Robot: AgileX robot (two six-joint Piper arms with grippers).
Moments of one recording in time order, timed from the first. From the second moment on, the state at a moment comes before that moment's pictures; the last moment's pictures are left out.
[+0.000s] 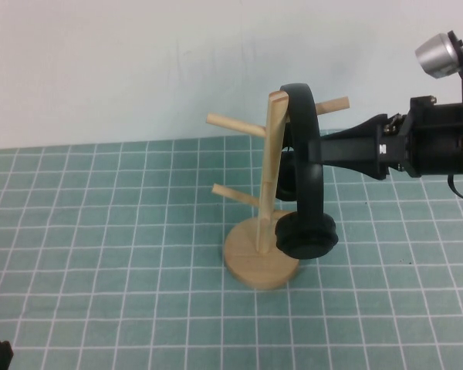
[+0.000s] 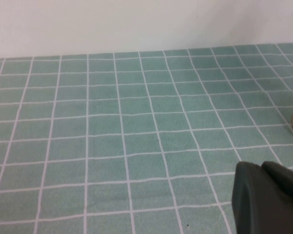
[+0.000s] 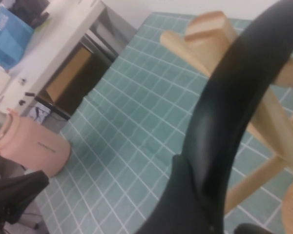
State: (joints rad) right arm 0.16 1.47 -1.01 1.54 1.05 -1.27; left arm -0.18 -0.01 0.02 -0.07 0.36 0.06
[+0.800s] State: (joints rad) right arm 0.27 1.49 -1.01 1.58 0.96 -1.30; left arm -0.18 -0.01 0.02 -0.07 0.36 0.06
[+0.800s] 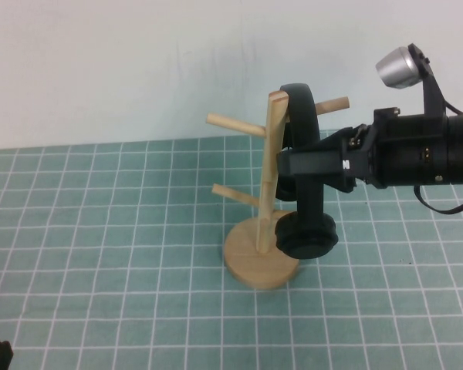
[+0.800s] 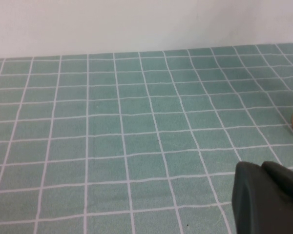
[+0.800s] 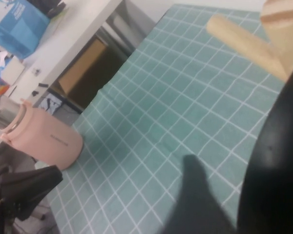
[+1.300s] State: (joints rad) right arm 0.27 1.49 -1.01 1.59 1.00 -1.33; left arm -0.18 -0.01 0.02 -0.07 0.36 0.06
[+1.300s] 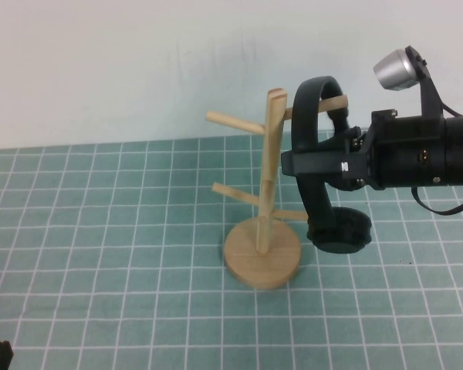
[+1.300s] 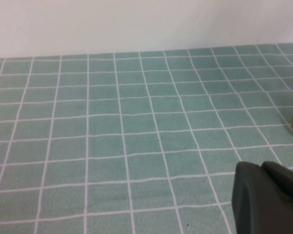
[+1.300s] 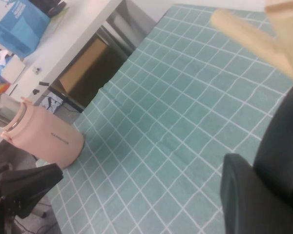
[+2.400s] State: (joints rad) right arm 0.17 1.39 -1.01 0.45 0.70 0.08; left arm -0.18 -0.01 0.02 -0.07 0.36 0.06
